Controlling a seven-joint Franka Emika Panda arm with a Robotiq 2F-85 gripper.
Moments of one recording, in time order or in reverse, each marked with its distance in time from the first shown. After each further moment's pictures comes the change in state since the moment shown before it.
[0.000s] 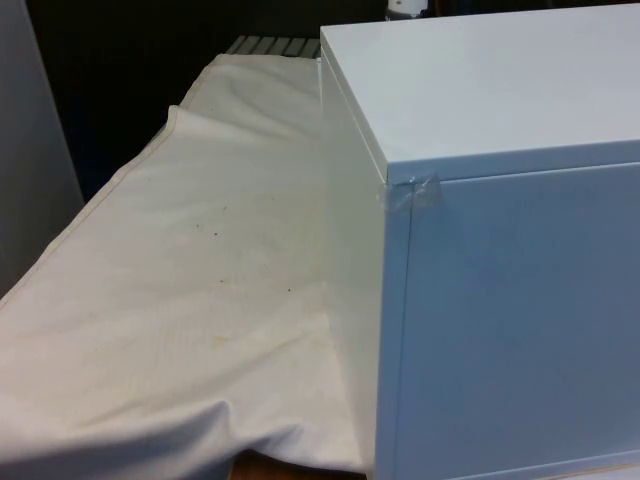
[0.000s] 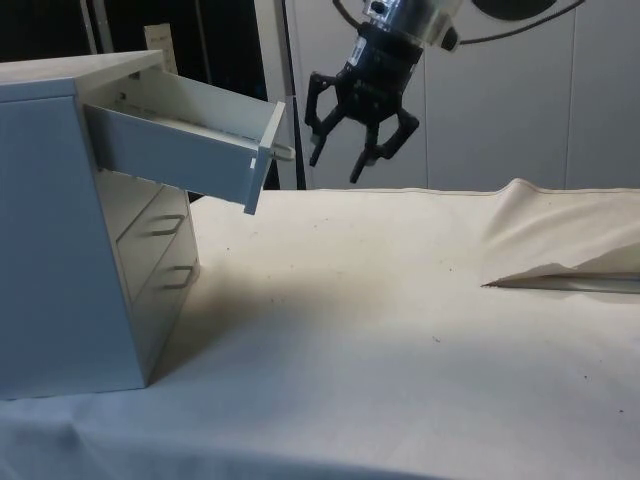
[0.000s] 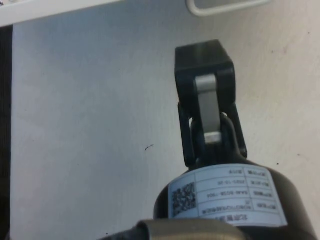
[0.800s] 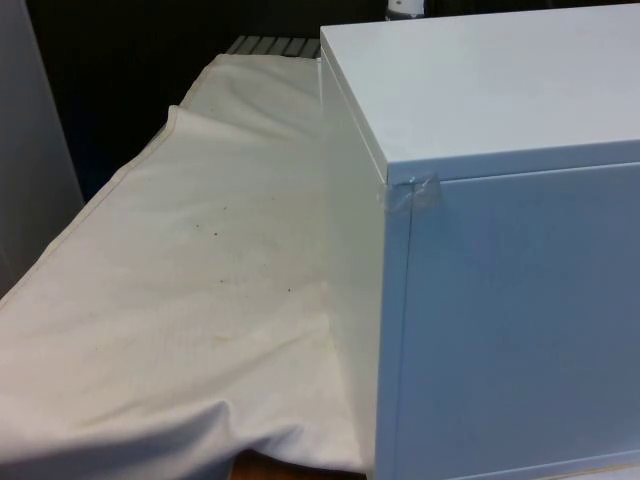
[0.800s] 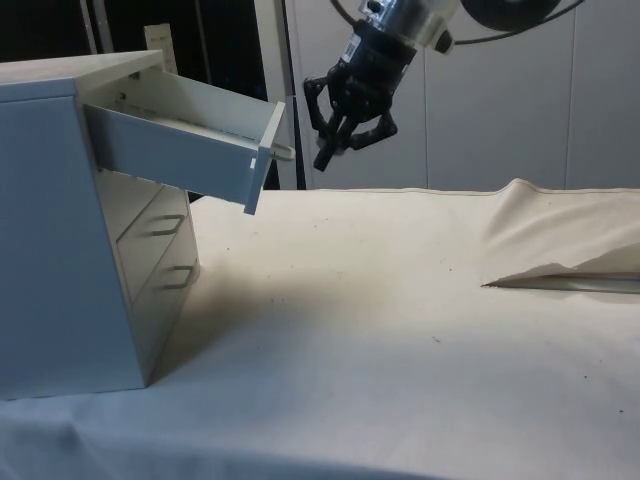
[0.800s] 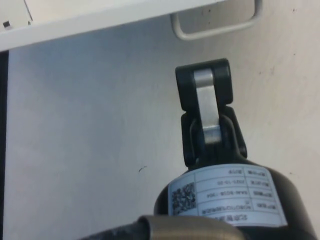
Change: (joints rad) arm -0.005 0.041 -0.003 0.006 0.000 0.107 -0.004
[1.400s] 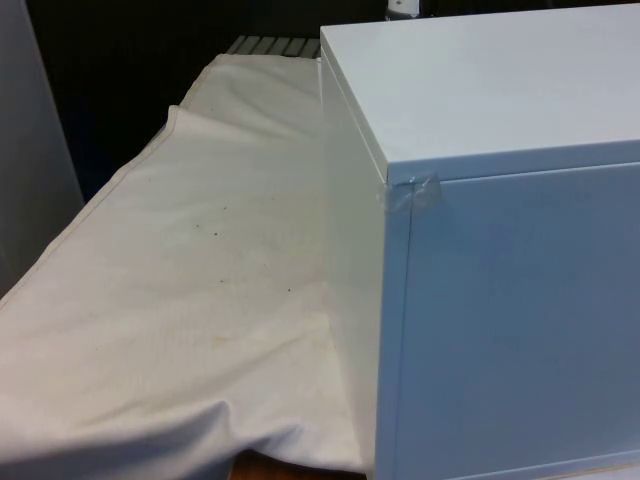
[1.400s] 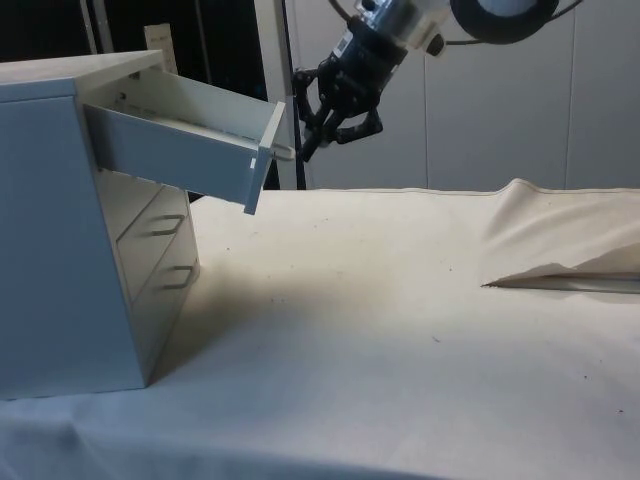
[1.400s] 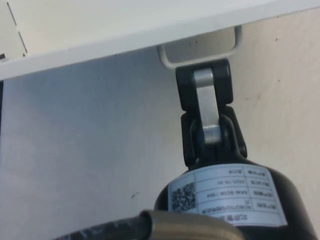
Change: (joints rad) arm 0.000 0.051 -0.007 0.013 0.000 0.124 0.000
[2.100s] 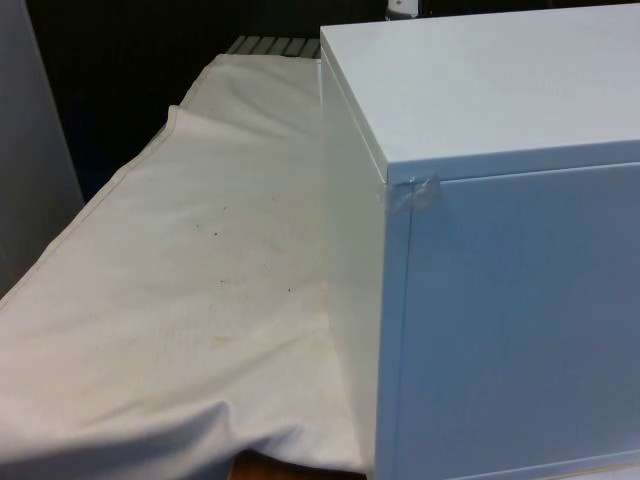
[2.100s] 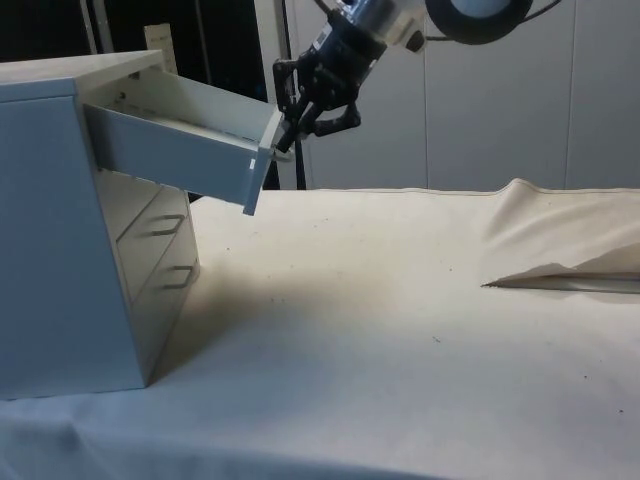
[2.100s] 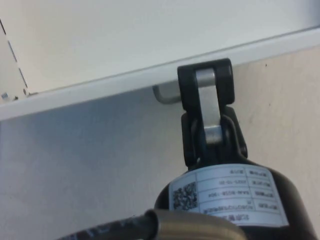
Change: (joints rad) arm 0.005 0.059 -0.002 0.072 0.008 0.021 0.017
